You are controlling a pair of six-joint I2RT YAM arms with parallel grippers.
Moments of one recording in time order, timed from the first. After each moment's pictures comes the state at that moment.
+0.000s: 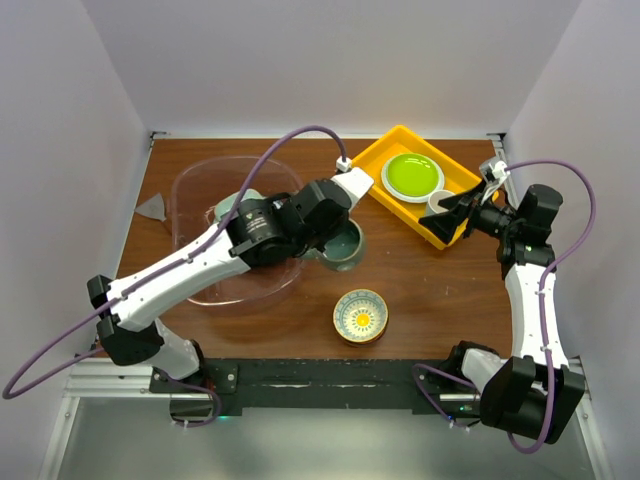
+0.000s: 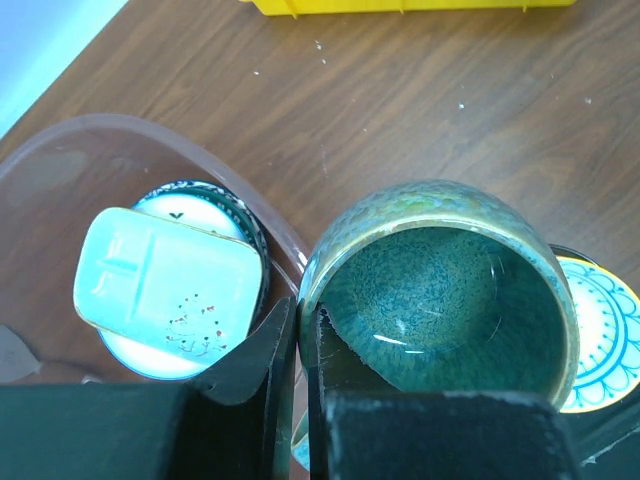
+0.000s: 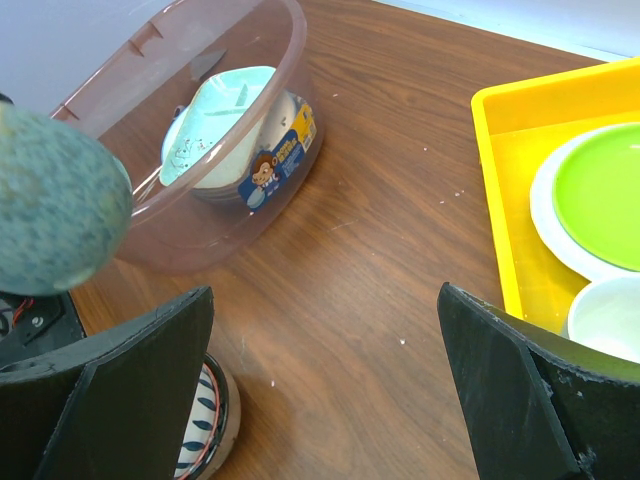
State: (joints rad) left arm -1.10 1.52 1.77 -1.00 -0.51 -0.12; right arm -0.29 1.04 0.84 -0.13 -1.15 0.02
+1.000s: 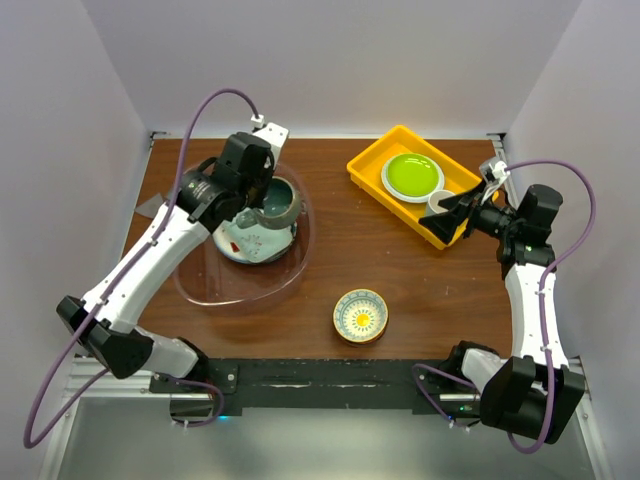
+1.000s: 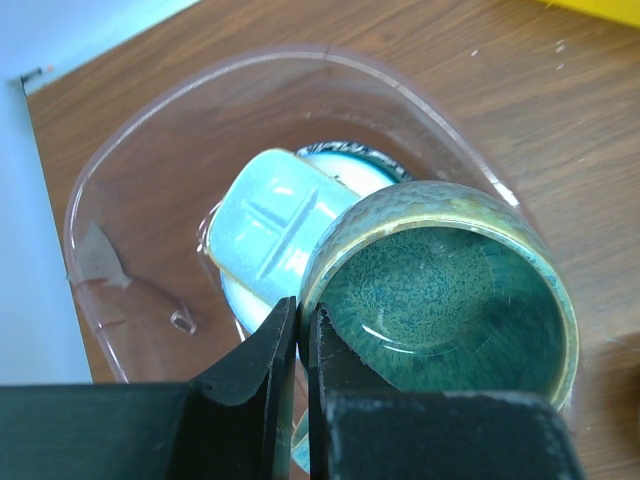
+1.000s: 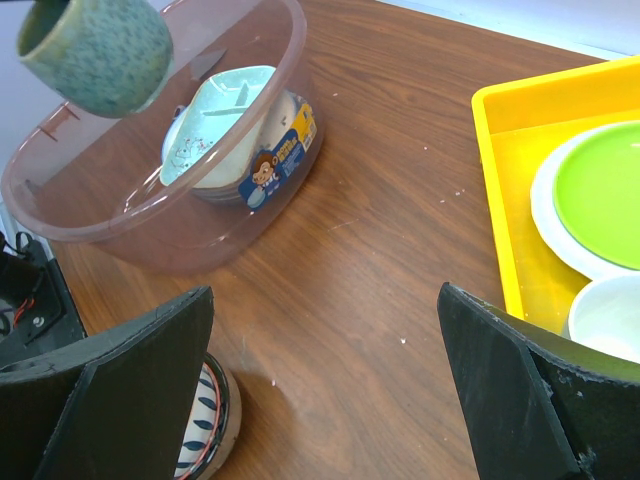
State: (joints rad) left arm -0.63 1.41 1.63 -0.92 -0.42 -0.02; right arm -0.29 1.04 0.84 -0.13 -1.15 0.02
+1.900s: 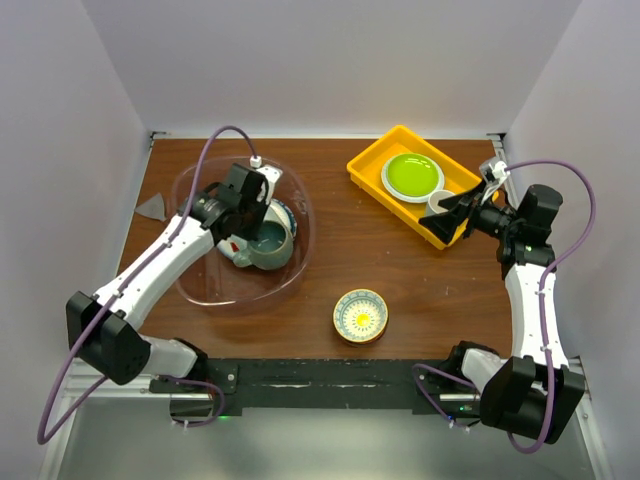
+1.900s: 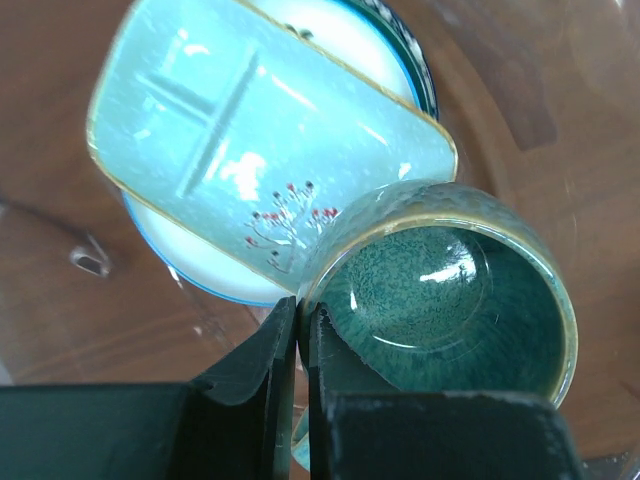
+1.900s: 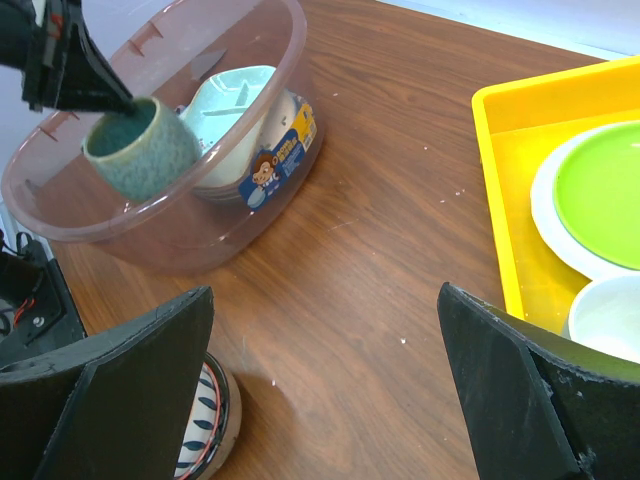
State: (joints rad) left arm -0.50 1.36 1.28 -0.84 -0.21 -0.03; right arm -0.29 1.04 0.84 -0.13 -1.15 0.02
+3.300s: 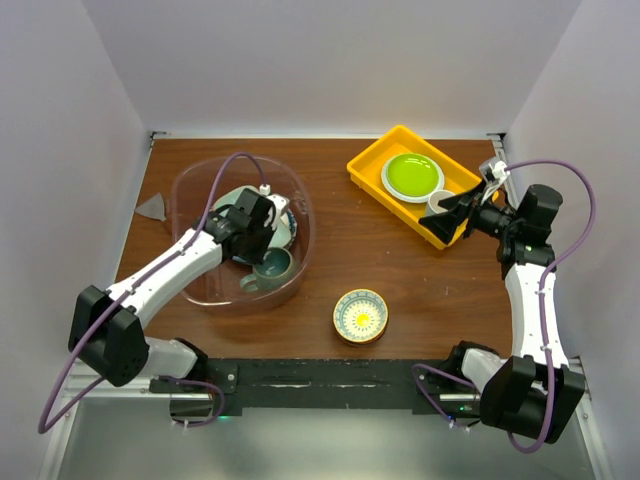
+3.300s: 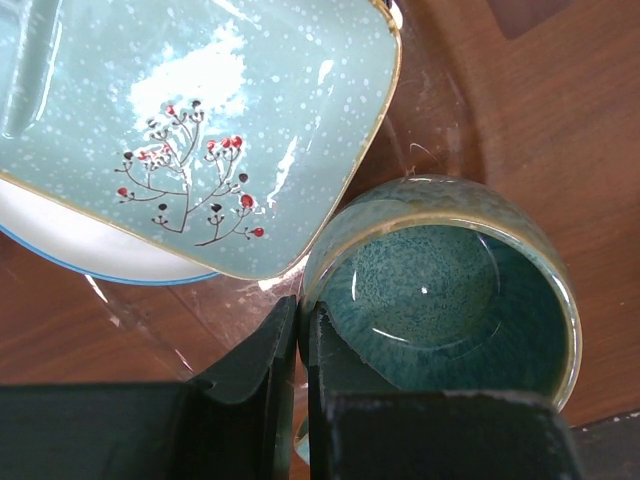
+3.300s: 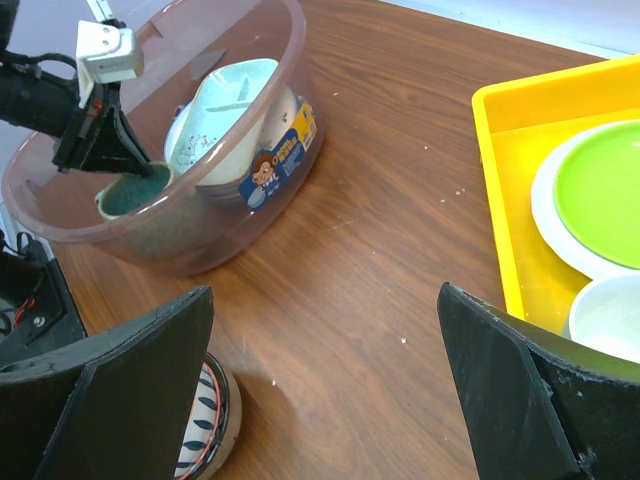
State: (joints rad) left arm -0.55 1.35 1.06 -0.76 -0.12 -0.06; right arm -0.29 1.04 0.84 -0.13 -1.15 0.02
